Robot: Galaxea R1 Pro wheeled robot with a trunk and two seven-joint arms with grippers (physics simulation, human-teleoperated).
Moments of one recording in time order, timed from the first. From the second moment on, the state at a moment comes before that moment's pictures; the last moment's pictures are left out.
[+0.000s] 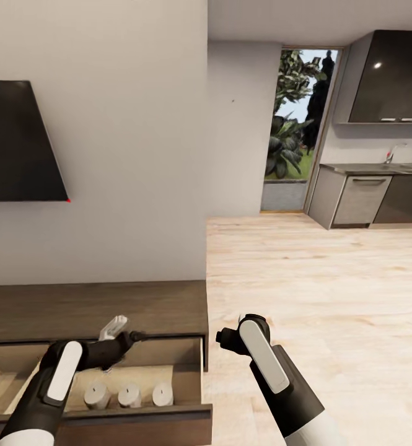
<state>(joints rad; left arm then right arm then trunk) -0.44 0.05 0.29 -1.11 0.61 1.04 -0.05 -0.51 0.16 0.36 -1.29 -1.06 0.87 -1.09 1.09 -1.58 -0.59</state>
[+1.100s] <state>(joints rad) -0.43 0.16 0.29 -1.11 0.71 1.04 -0.25 -0.51 0.16 0.36 -1.29 -1.06 0.86 -1.09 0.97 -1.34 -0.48</state>
